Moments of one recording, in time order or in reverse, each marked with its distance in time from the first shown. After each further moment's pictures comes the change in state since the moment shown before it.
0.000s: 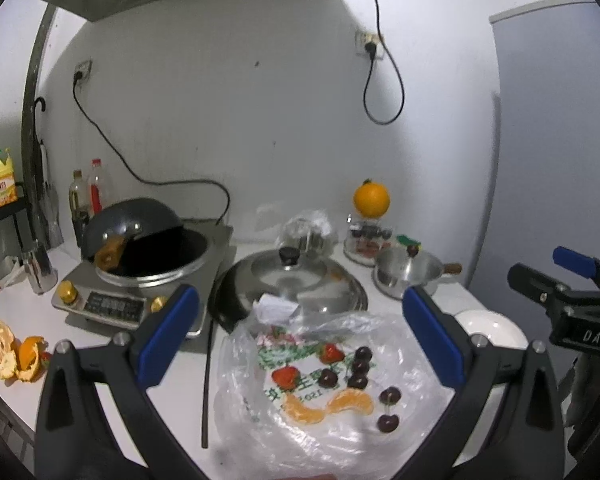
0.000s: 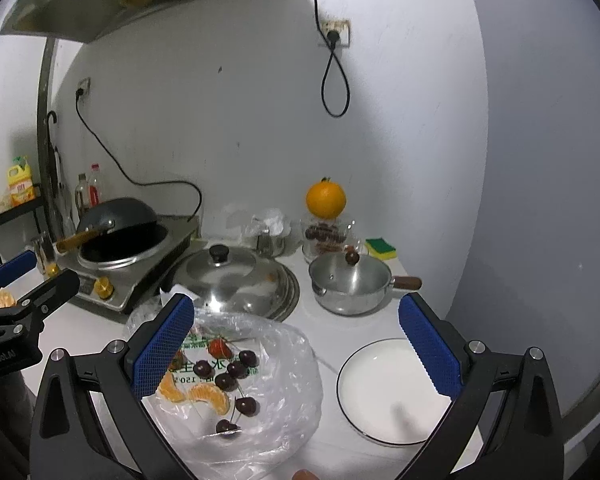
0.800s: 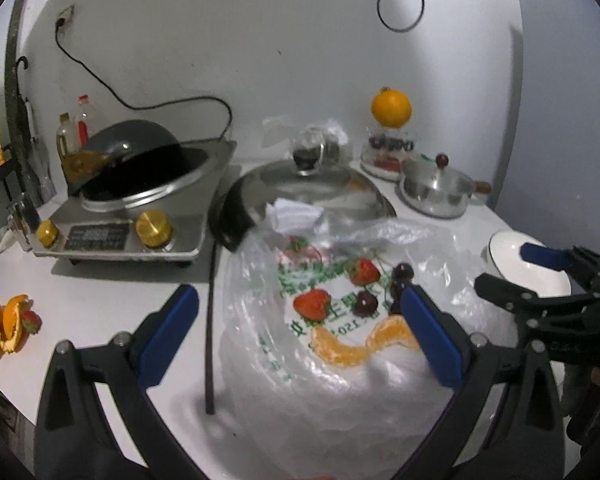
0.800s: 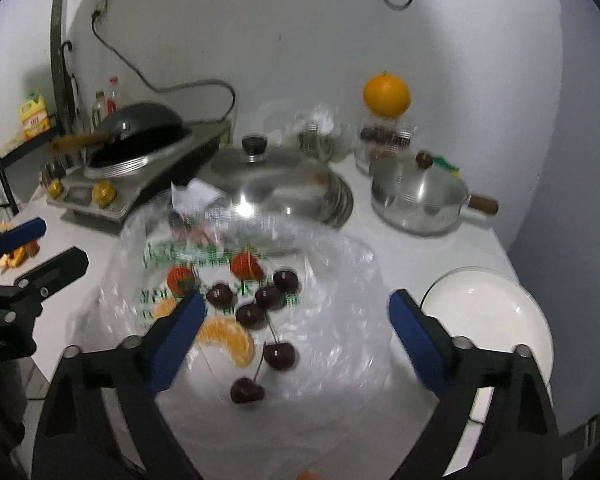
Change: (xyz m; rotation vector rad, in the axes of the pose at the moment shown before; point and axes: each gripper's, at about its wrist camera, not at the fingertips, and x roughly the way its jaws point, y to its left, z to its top) left arm 0.069 0.019 -0.069 0.040 0.256 0.010; right arm 0.100 0.035 -0.074 -0.069 0.300 0.133
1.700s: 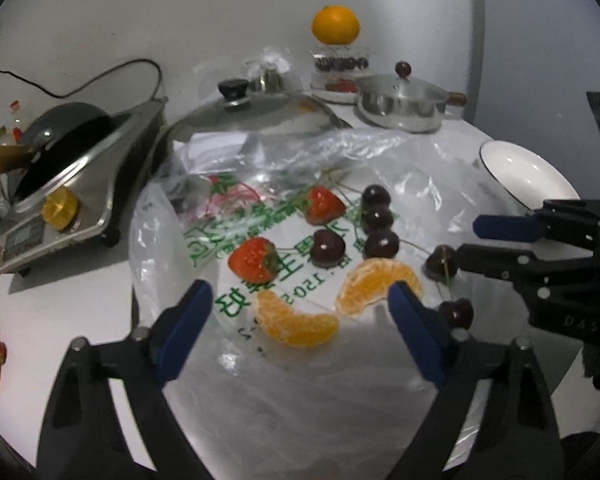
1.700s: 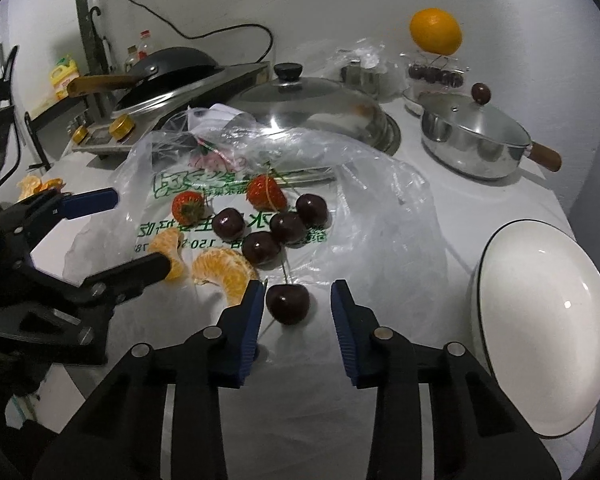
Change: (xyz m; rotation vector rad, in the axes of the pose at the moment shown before) left arm 0.075 -0.040 -0.026 0.178 0.182 -0.097; right arm 0.046 -0.015 -0.033 -0.061 0.130 0.196
